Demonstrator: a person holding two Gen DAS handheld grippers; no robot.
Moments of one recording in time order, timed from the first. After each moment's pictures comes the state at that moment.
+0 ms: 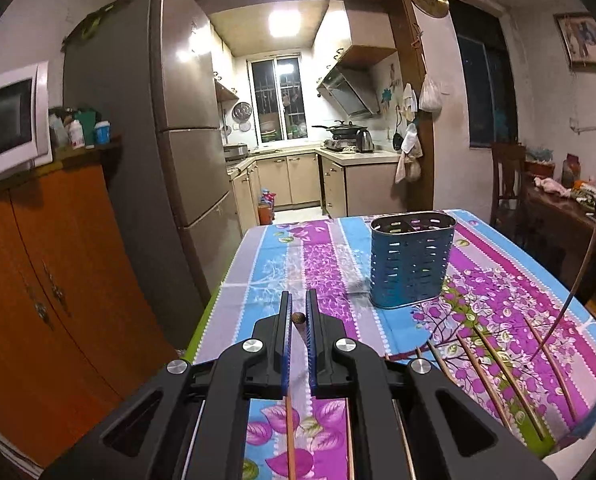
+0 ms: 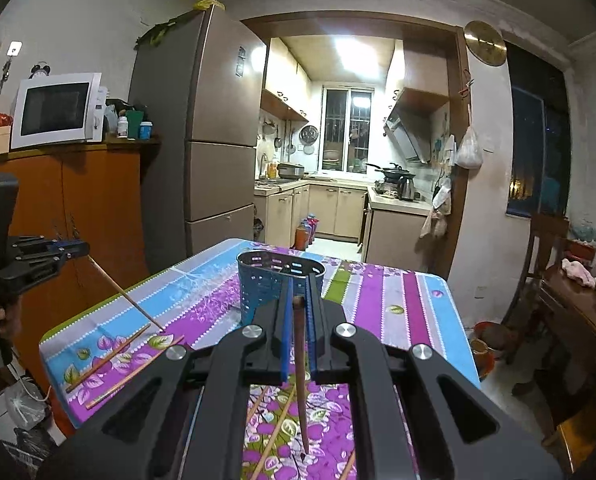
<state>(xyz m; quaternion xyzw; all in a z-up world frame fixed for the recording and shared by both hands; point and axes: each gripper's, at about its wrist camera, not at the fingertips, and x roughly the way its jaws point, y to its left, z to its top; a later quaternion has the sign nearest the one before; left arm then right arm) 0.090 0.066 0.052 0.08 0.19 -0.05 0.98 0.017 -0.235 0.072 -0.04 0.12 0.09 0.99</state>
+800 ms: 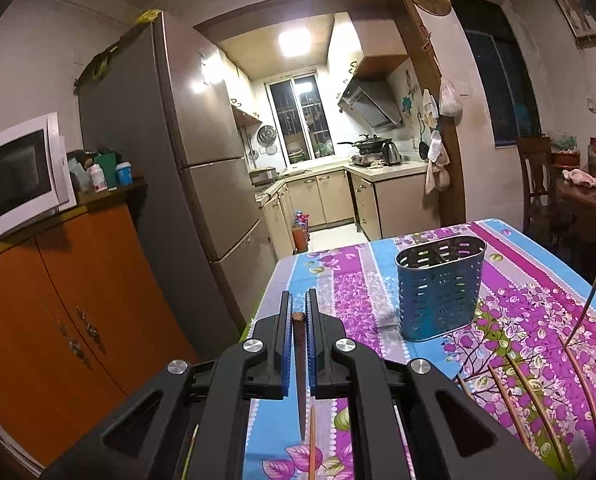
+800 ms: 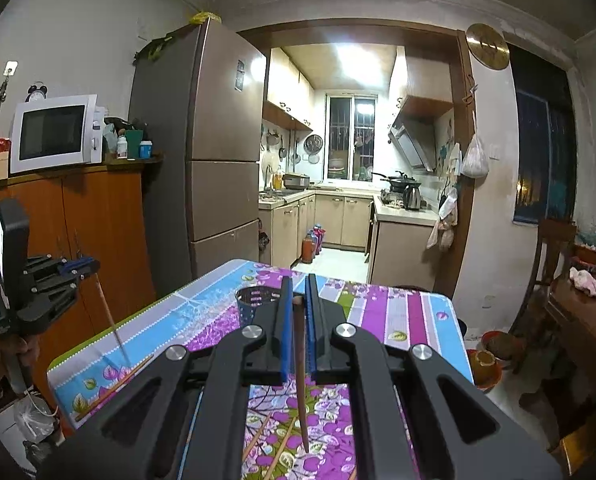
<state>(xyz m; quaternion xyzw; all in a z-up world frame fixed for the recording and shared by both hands) 0.108 0.037 0.072 0.13 0.15 0.01 0.98 0.041 -0.244 0.116 -0.02 0.11 0.11 0.99</state>
